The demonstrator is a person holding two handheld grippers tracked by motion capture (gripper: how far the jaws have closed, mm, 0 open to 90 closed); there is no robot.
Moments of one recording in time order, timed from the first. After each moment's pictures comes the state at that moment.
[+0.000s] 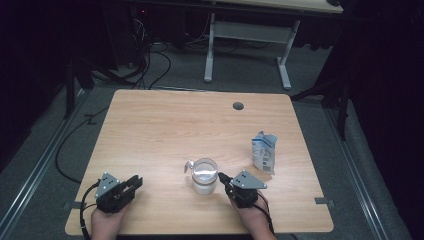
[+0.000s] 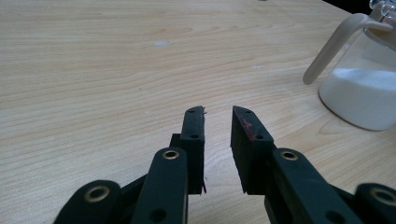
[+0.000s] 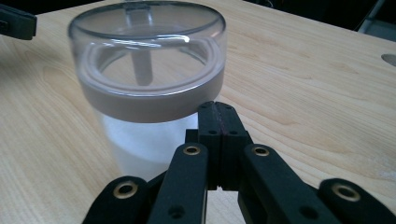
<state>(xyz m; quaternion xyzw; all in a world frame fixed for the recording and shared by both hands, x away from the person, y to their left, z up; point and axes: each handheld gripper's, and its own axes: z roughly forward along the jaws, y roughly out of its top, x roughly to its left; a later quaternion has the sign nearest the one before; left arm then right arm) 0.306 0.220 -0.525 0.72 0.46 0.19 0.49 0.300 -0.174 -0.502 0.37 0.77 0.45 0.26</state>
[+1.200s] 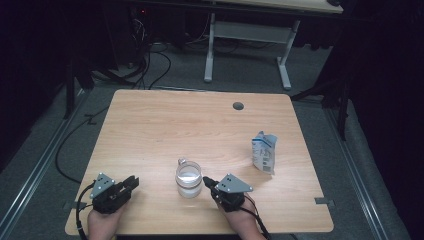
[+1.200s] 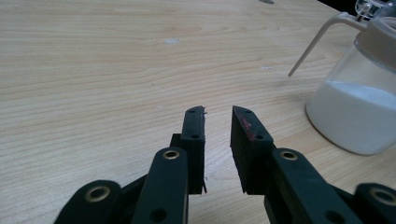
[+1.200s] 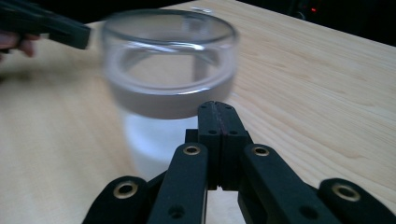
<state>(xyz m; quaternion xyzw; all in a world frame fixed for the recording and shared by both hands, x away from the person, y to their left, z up) 0.305 0.230 -0.526 0.71 0.47 0.19 0.49 0.295 -0.138 -0.501 0.33 0.78 0.48 0.23</state>
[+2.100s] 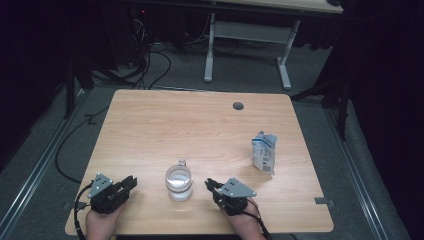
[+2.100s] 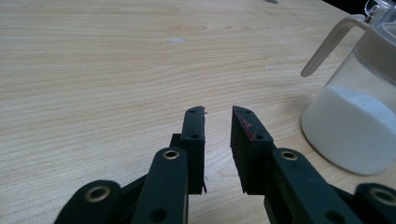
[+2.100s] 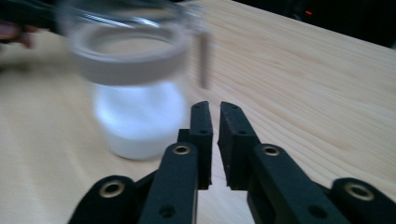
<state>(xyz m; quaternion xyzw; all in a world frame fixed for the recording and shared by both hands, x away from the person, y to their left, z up) 0.305 0.234 -0.526 0.71 0.47 0.19 0.49 0.286 -0.148 -0.505 0.33 0.78 0.48 0.24</state>
